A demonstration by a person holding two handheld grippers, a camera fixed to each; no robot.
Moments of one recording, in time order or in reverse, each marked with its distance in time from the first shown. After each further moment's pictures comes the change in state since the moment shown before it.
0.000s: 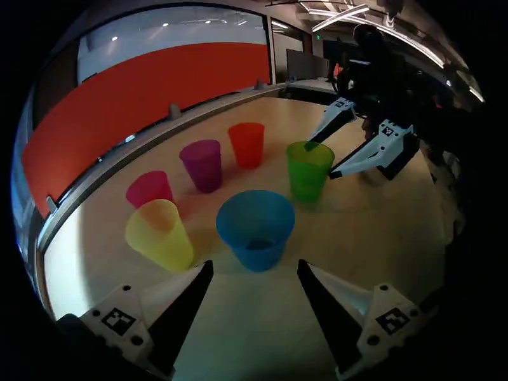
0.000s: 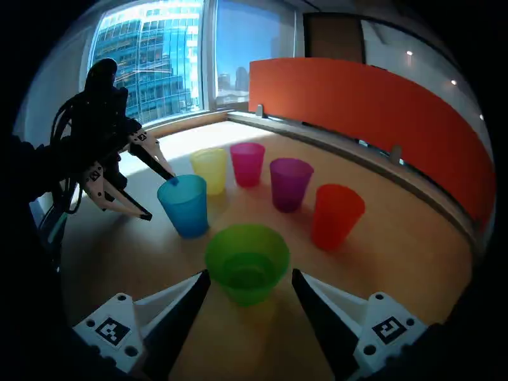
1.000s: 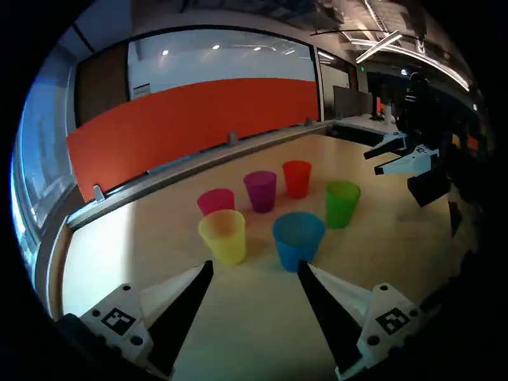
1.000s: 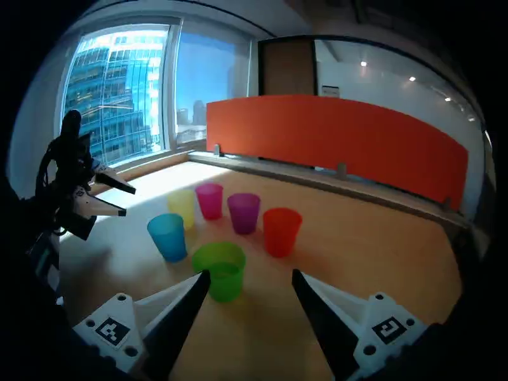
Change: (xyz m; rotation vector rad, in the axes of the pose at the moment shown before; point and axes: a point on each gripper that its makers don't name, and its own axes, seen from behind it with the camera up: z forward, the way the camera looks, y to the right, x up) left arm 0.016 -0.045 -0.073 0.267 0.183 -0.128; right arm 0.027 0.021 -0.077 -0.216 0.208 0.125
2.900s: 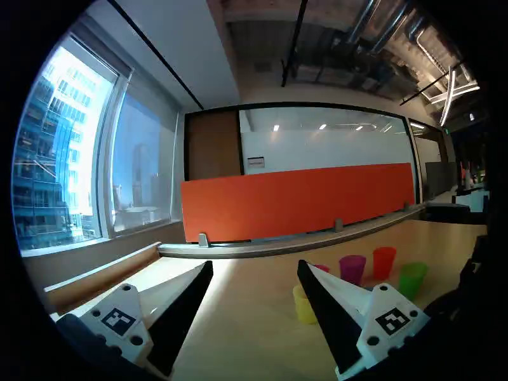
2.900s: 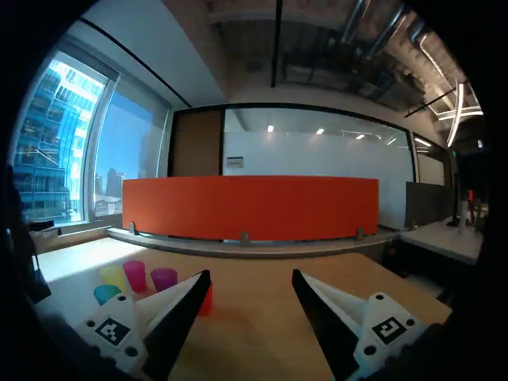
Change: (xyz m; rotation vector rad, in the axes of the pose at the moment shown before) left arm 0.051 -0.073 -0.084 0.624 0.450 -0.148; right arm 0.061 0.076 -0.079 -0.522 0.401 0.092
